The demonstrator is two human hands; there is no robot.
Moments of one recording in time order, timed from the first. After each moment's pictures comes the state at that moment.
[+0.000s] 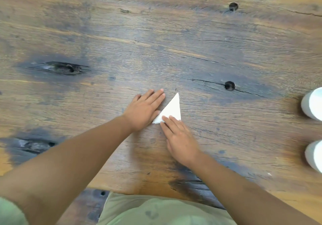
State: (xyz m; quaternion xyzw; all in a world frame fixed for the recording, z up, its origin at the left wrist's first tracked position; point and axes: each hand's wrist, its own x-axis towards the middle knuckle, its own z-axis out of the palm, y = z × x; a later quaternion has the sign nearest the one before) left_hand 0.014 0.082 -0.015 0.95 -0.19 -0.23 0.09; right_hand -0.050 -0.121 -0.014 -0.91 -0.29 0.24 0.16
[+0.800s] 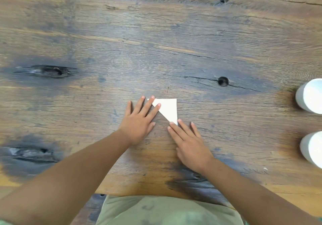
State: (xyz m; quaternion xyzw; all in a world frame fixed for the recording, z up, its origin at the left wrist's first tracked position) left_hand -0.024 0.069 -0.039 0.96 -0.18 -0.23 0.02; right_hand -0.064 -0.174 -0.018 -0.91 -0.29 0.27 0.10
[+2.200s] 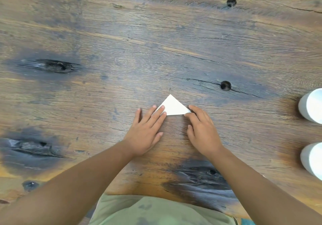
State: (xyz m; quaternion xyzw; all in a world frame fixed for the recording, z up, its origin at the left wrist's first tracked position) left_hand -0.051 0.043 -0.032 0.95 -0.20 -0.22 0.07; right_hand -0.011 -0.194 -0.012 -0.94 -0.15 0.19 0.23
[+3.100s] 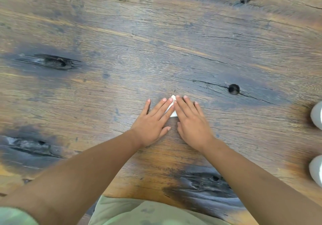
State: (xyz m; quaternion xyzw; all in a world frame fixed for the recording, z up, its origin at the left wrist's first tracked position) left_hand -0.016 0.040 -0.054 0.95 -0.22 -0.20 0.05; right_hand 0.019 -0.156 -0.037 -0.93 -0.28 0.20 0.10
